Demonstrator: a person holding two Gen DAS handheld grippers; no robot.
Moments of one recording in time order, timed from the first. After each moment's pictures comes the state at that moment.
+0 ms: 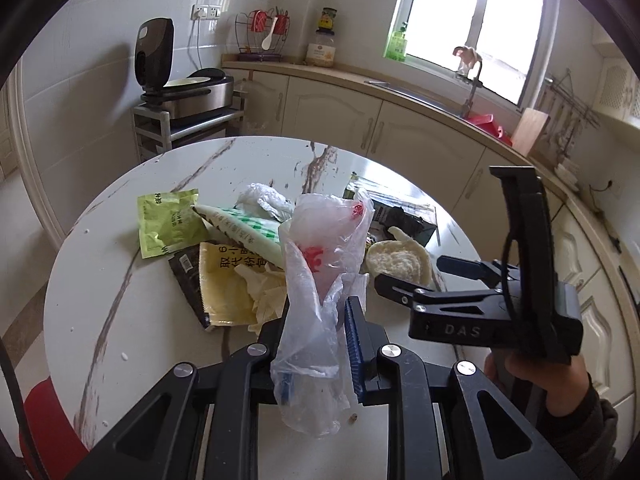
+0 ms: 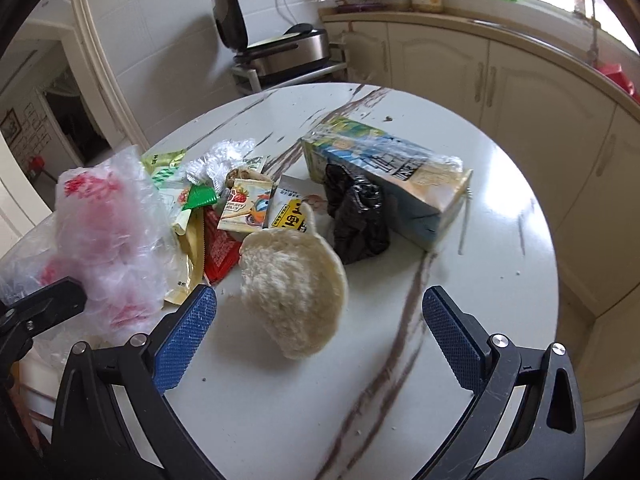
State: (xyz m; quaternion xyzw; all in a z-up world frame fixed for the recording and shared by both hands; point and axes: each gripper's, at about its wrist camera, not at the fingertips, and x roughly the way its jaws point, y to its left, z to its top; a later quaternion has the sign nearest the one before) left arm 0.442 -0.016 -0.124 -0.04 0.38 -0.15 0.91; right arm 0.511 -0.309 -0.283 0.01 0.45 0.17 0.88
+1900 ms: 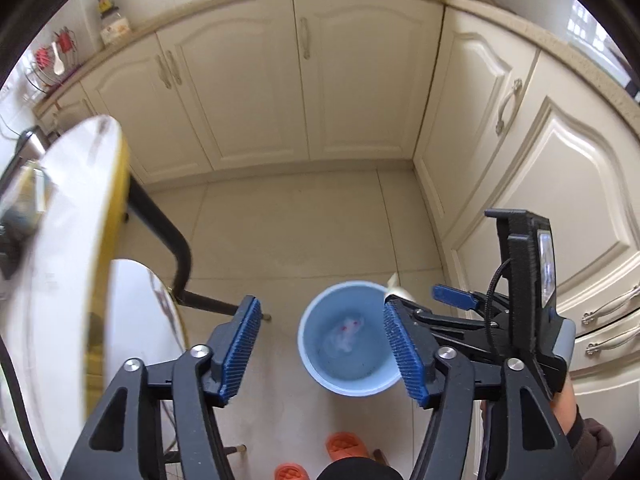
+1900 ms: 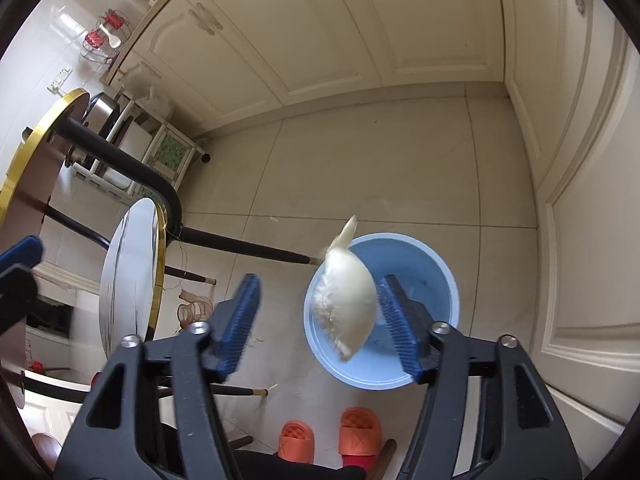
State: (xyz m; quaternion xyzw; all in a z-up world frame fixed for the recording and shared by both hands) left arm 0.389 -0.380 -0.239 0.21 0.44 -0.31 0.82; right arm 0.345 -0.644 -0.458 0.29 0.48 -0.07 0.82
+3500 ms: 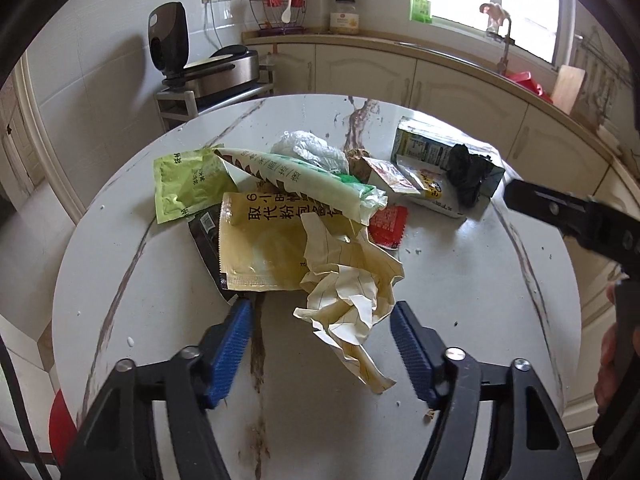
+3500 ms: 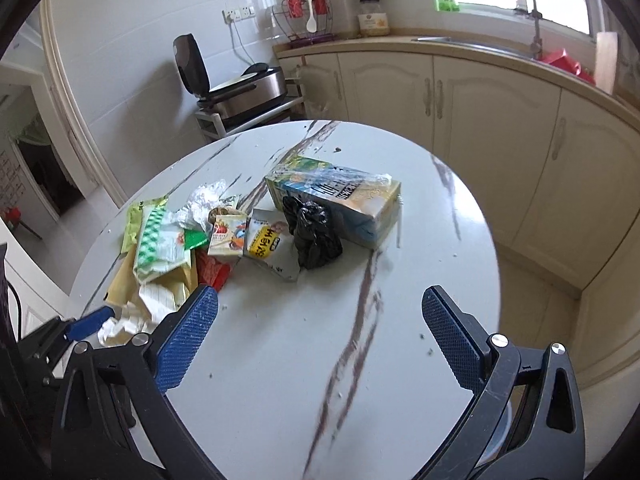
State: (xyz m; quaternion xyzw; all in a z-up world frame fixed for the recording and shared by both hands) left arm 0.372 -0.095 -0.201 0.03 0.42 -0.09 0.90; right arm 0.488 -0.341 -0.259 0.08 0.40 0.10 0.91
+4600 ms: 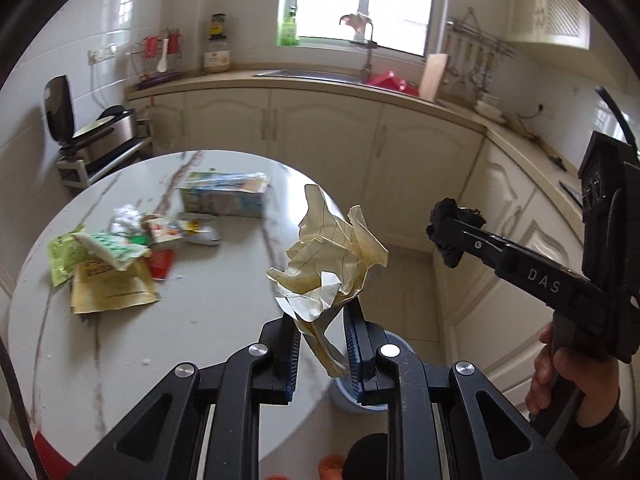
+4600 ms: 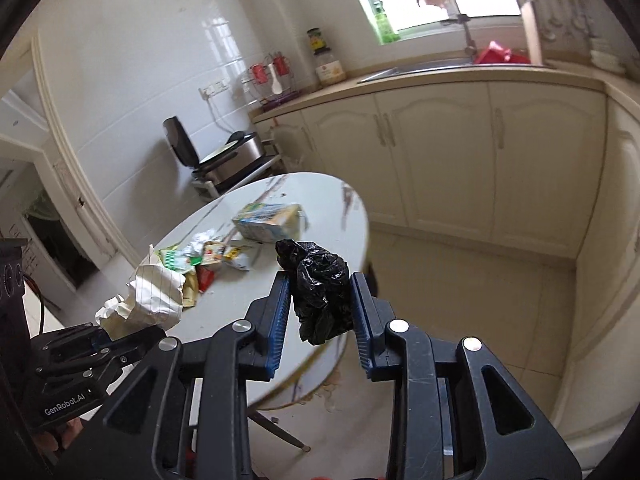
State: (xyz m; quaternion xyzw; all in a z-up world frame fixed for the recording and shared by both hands) left arm 0.306 -0.171 -0.110 0.06 0.37 -0.28 0.88; right arm 0.328 -0.487 -0.222 0.17 0.32 0.04 0.93
